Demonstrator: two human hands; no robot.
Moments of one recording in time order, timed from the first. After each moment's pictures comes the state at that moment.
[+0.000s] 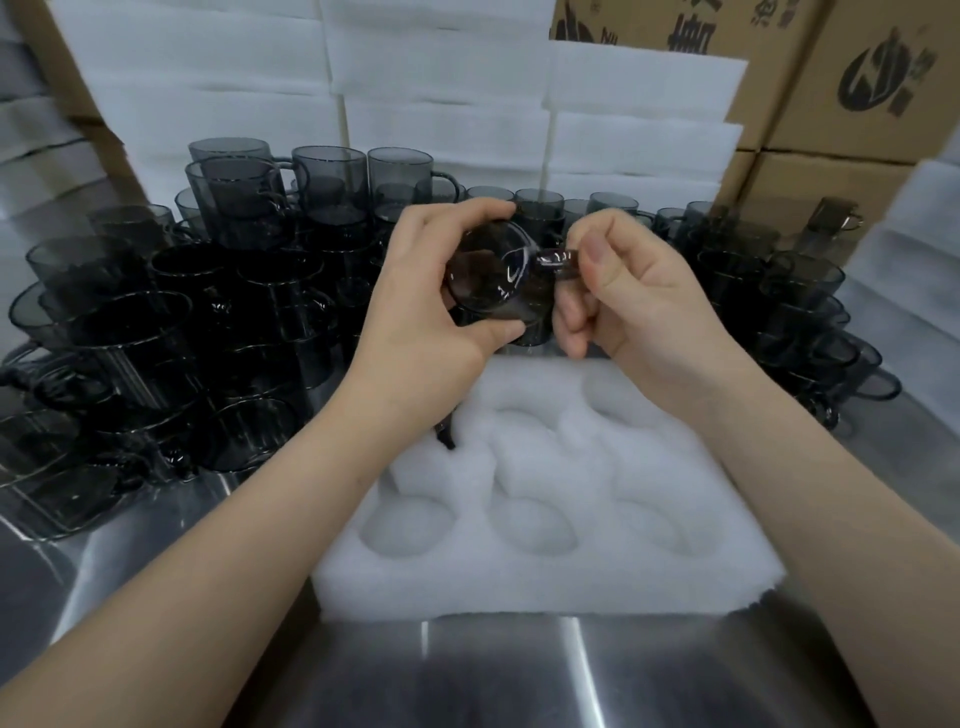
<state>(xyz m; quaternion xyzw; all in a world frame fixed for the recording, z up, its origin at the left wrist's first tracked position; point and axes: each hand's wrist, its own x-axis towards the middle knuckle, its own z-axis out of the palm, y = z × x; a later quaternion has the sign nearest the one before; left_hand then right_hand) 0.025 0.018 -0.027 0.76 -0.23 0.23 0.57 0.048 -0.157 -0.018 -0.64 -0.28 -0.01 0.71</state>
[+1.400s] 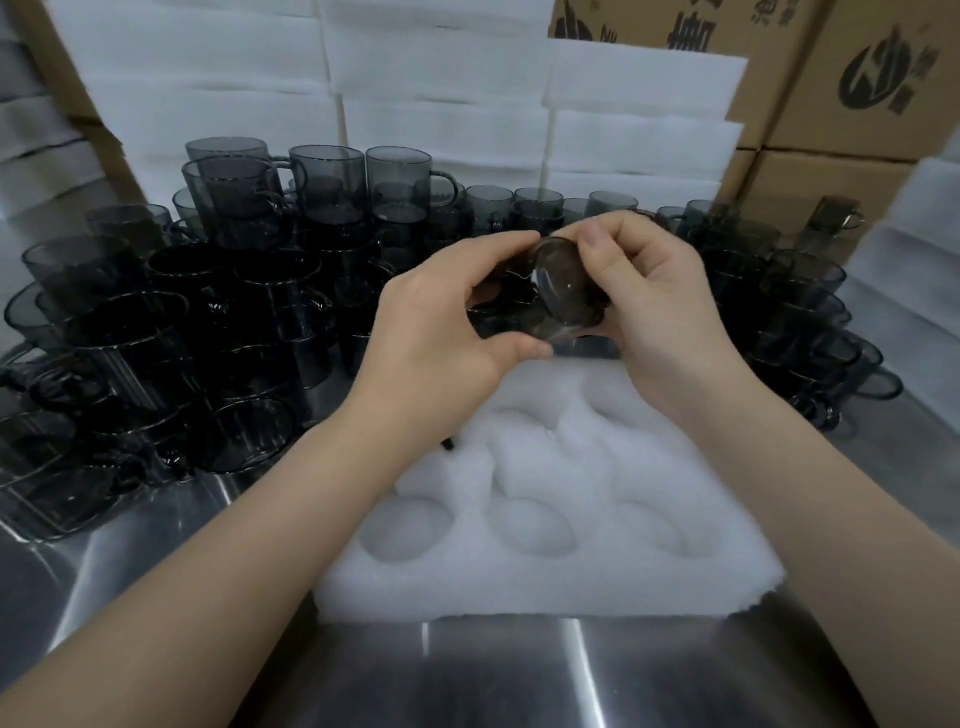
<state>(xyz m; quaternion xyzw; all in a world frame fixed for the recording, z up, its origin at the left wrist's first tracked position) 0.017 0.010 -0.026 0.80 -0.22 0.26 0.50 0.045 -0.151 -0.017 -0.68 -0.20 -0.14 0.69</state>
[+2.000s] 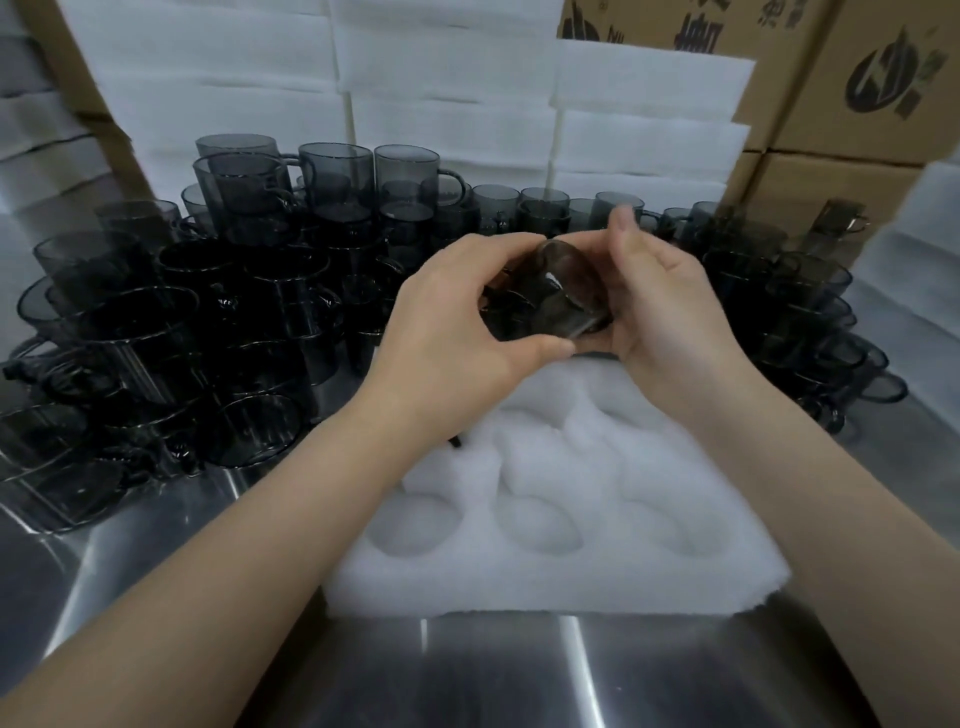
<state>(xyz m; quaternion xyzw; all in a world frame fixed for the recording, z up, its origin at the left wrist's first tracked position) 0.016 0.008 -0.023 0.82 -0.22 0.25 0.48 0.046 -0.153 -0.015 -0.67 -0.14 -0.06 0.72</state>
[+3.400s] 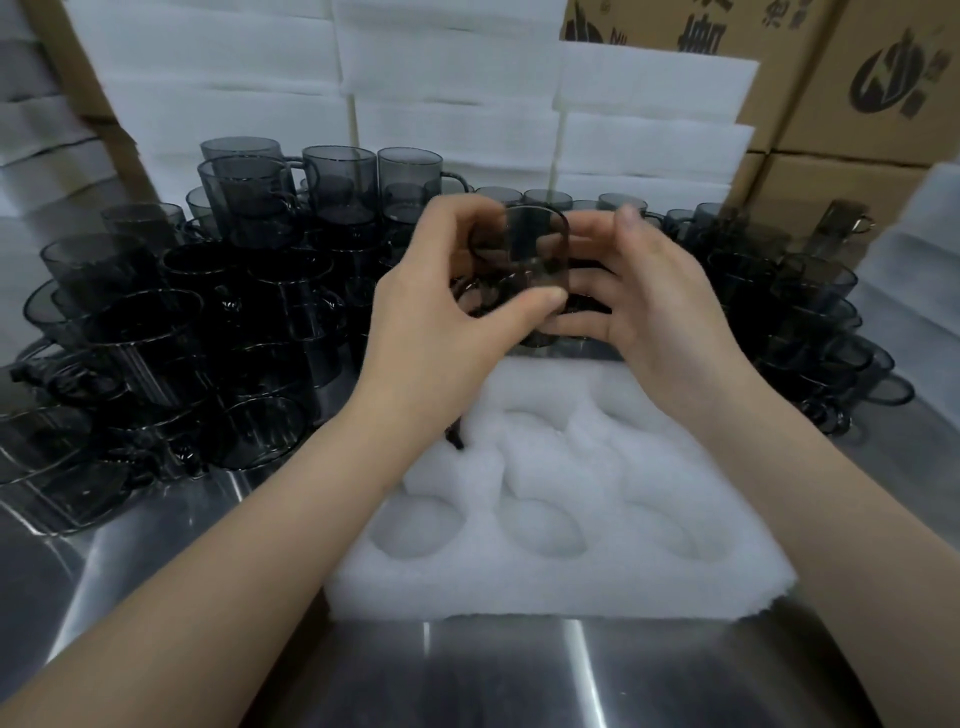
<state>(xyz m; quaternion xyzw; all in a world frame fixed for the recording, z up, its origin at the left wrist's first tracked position) 0.018 0.012 -0.024 0.75 -0.18 0.28 0.58 0.045 -0.151 -0.014 -0.67 -0.19 -0.07 0.72</state>
